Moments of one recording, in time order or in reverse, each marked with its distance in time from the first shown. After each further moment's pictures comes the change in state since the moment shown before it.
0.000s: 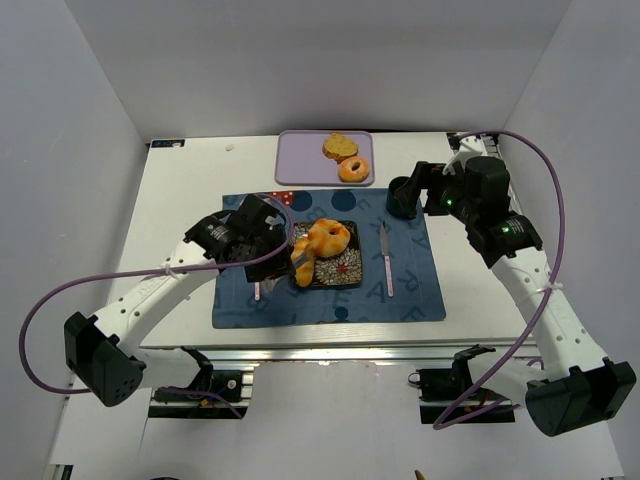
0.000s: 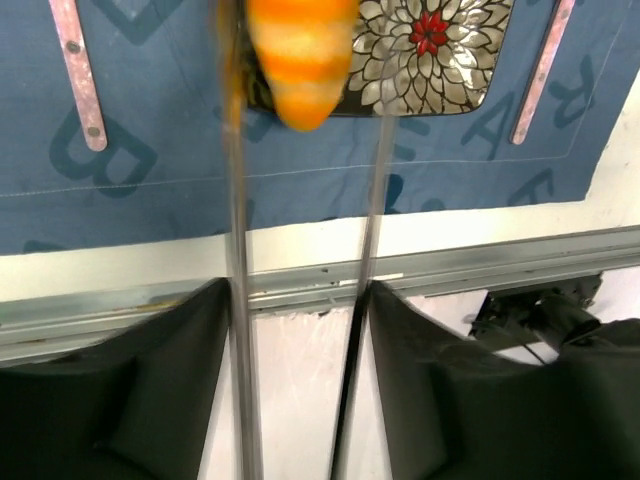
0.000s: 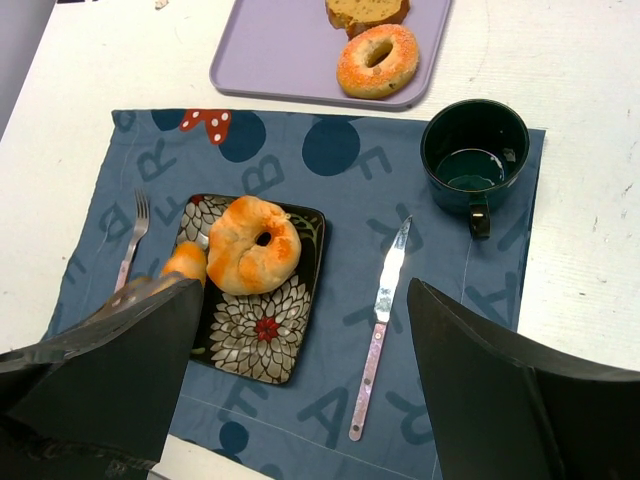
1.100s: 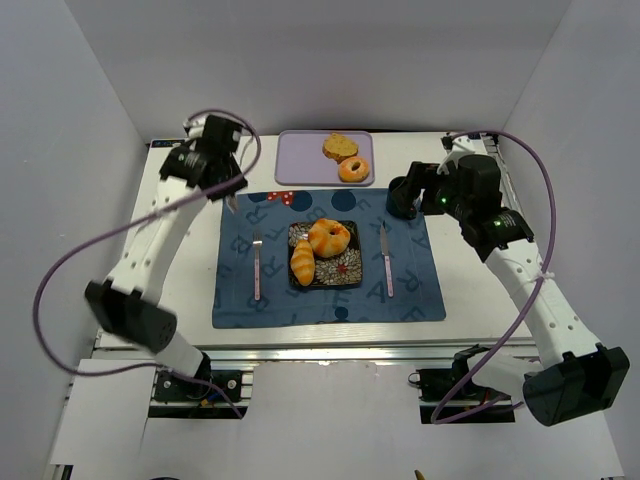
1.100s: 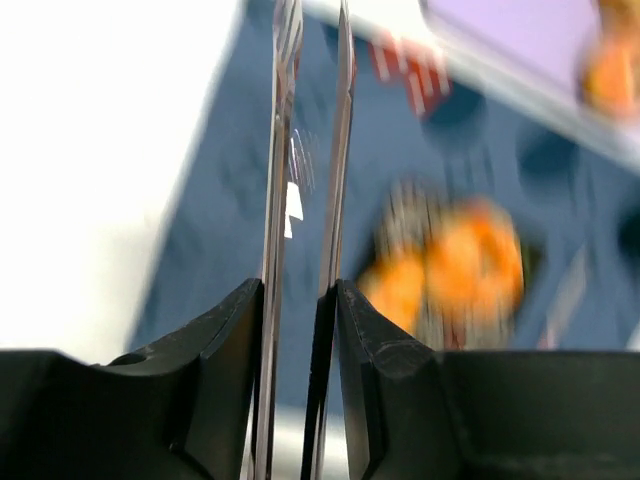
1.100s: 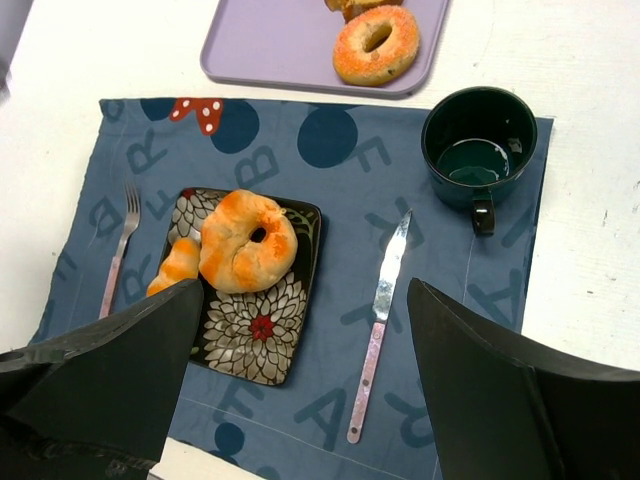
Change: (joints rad) left arm 0.243 0.225 0.520 -0.158 -0.399 0.108; right arm 0.000 0.041 -0.010 0.020 -0.004 0.000
